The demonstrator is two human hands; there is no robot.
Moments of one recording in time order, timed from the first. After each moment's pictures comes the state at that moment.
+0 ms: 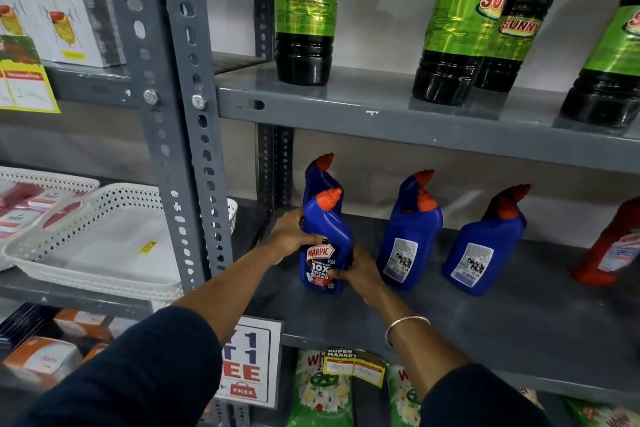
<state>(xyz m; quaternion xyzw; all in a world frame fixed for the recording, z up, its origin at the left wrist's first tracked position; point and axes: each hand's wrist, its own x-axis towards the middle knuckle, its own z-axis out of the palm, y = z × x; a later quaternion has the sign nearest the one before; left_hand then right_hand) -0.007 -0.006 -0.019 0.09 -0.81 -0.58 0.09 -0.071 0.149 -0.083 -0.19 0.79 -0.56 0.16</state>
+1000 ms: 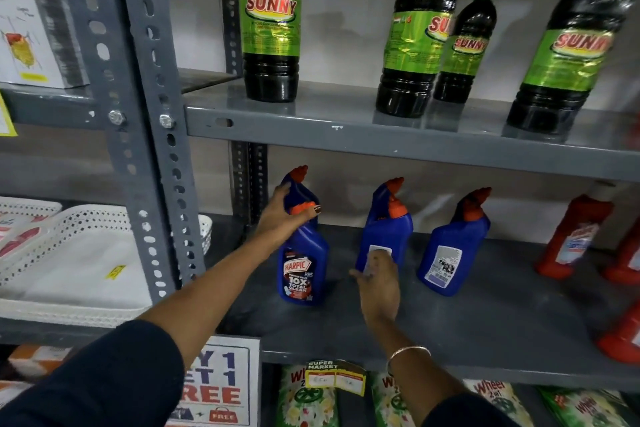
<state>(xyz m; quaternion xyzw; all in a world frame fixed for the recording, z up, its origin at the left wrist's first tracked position) -0.013 0.018 0.028 0.08 -0.80 -0.56 0.18 -0.050 0.199 -0.079 -0.06 0.85 -0.50 -0.15</state>
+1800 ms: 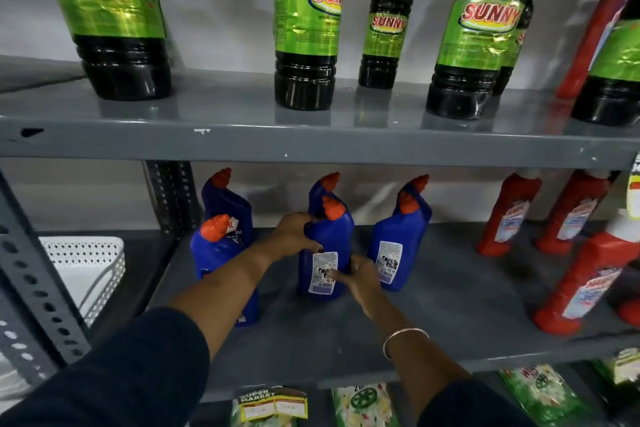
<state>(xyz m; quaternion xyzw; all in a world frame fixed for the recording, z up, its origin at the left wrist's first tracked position) -0.114 0.121 0.008 -0.03 -0.90 -0.44 0.00 -0.131 0.278 -0.078 -0.09 0.82 -0.56 0.02</state>
